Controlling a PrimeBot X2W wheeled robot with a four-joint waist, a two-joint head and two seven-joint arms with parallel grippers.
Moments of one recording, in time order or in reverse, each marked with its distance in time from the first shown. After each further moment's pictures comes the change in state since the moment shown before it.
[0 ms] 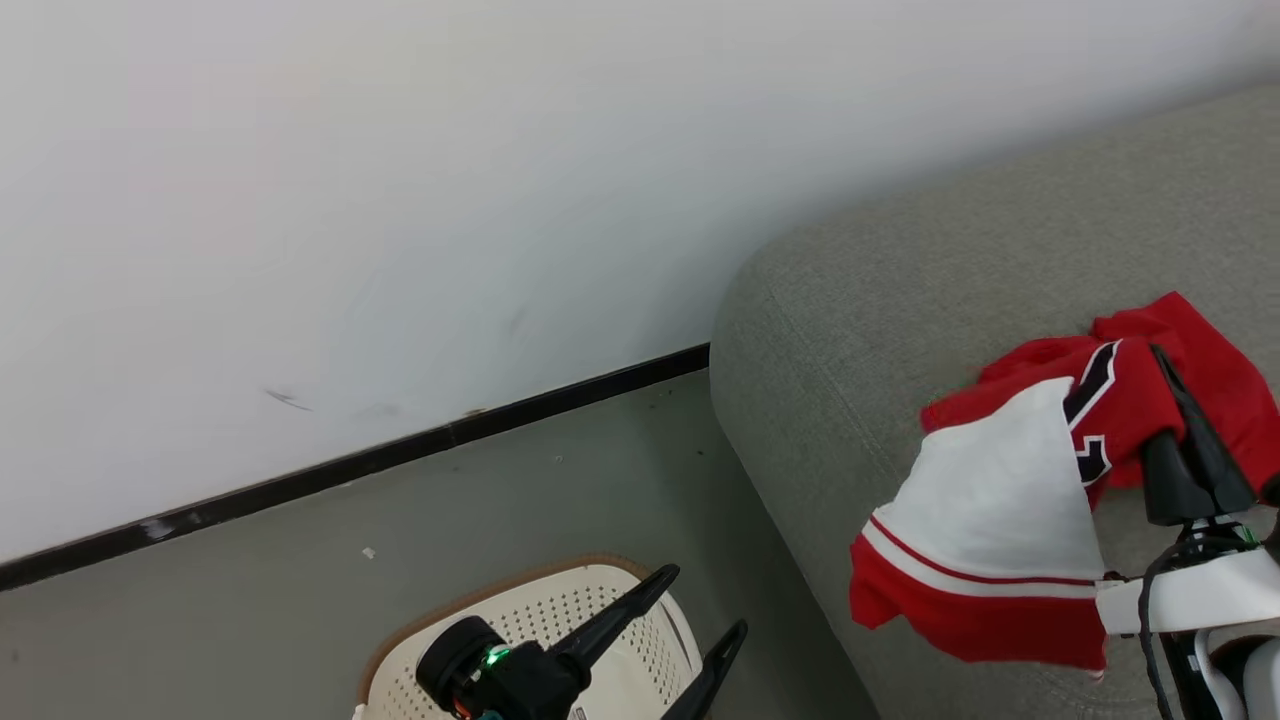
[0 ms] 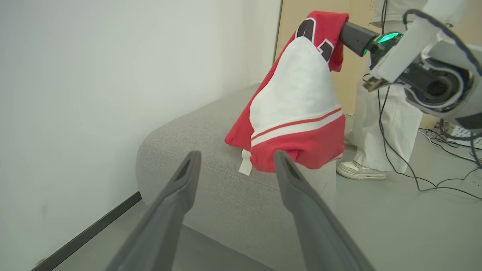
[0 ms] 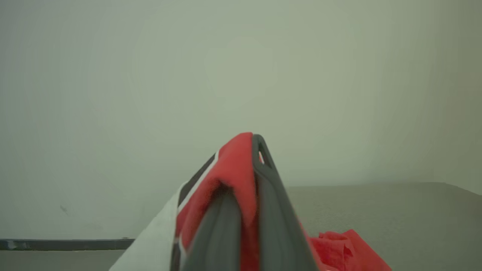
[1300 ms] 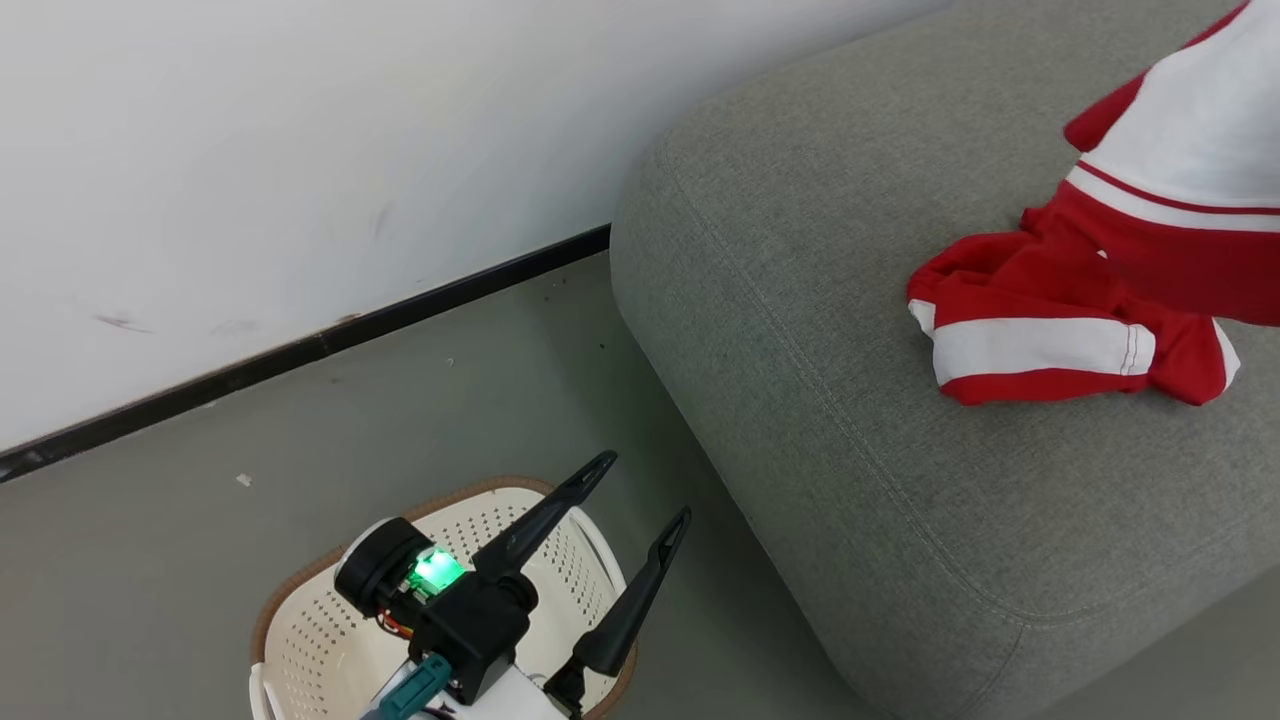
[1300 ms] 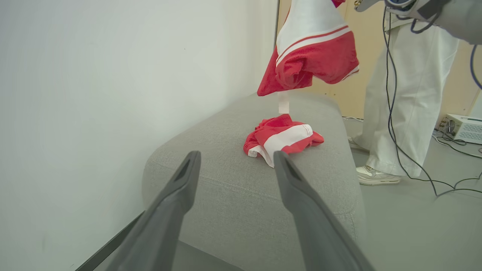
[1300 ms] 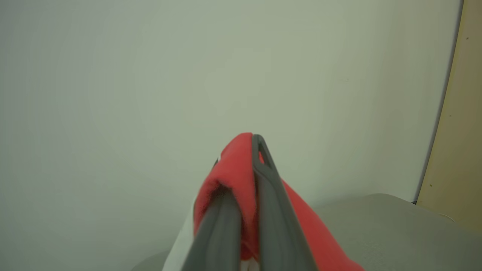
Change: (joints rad) left arm -0.074 0.061 0.078 -0.111 0.091 0.074 0.010; right arm -0.681 -0.219 -0.005 0.434 0.250 0.000 0.086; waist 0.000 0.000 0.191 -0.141
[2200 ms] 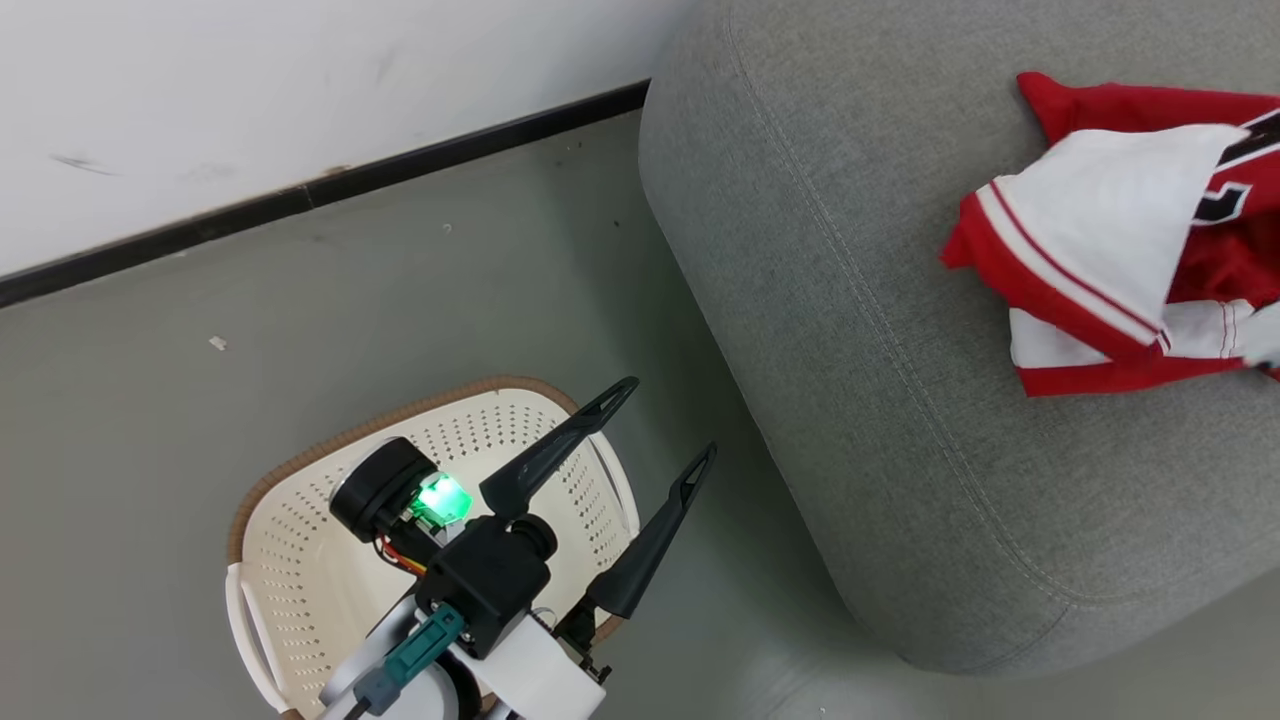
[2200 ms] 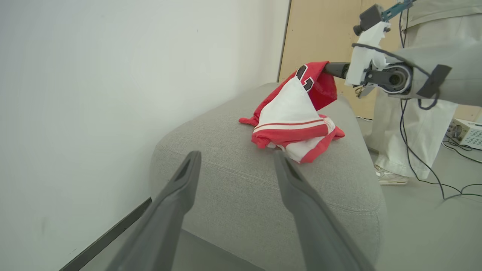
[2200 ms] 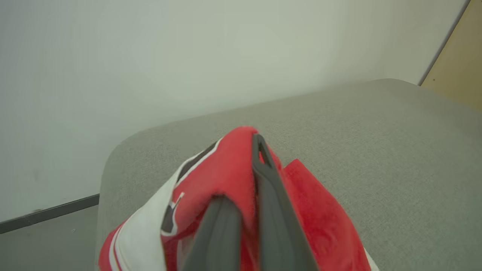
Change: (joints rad) left arm -0.117 0.019 -0.013 -0.094 0.036 -0.003 0.086; right arm 0.085 0.026 -0.029 0.291 -0.007 0.001 -0.078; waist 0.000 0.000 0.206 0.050
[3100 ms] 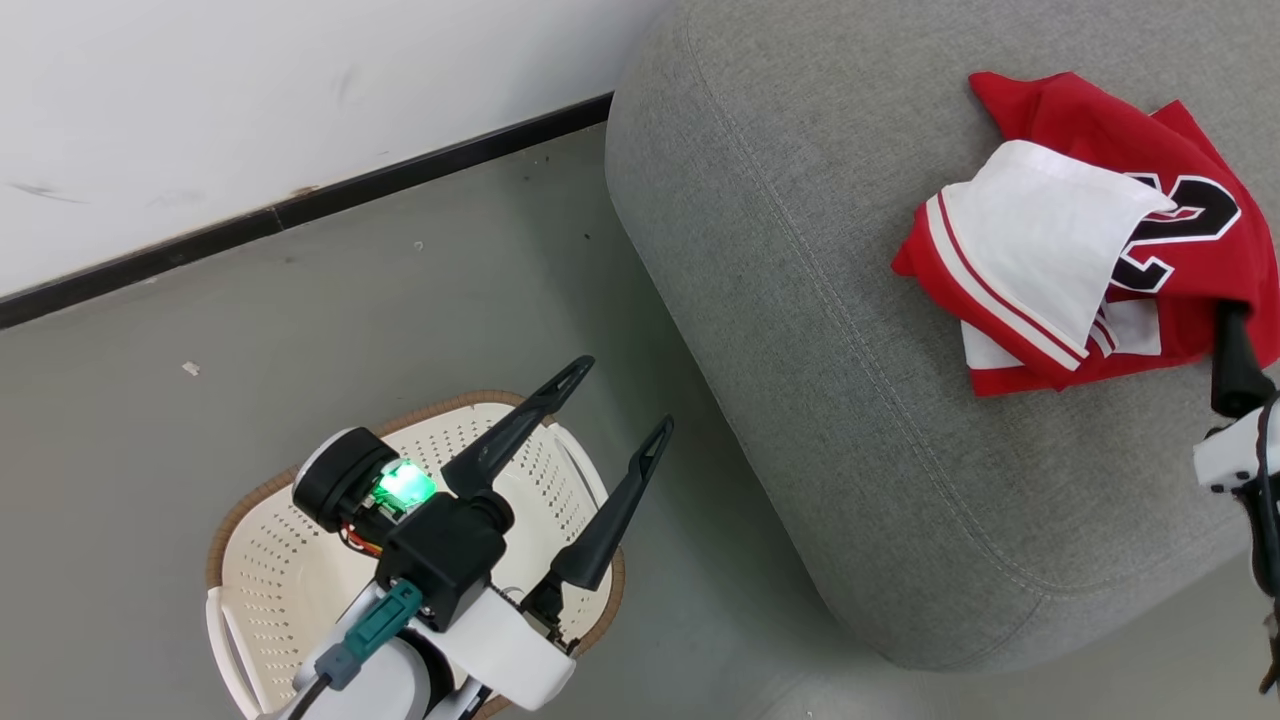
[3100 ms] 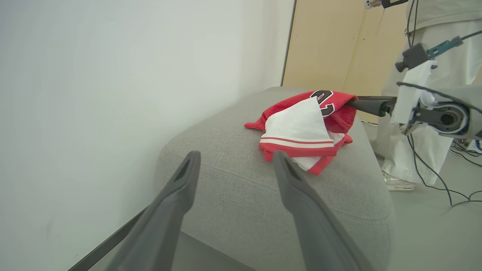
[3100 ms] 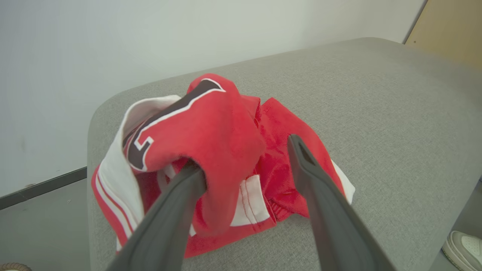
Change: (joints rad) left arm -0.003 0.011 0.043 0.032 -0.021 0.000 -0.020; right arm 0.198 0.075 -0.069 -0.073 -0.023 0.000 0.000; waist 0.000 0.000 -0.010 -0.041
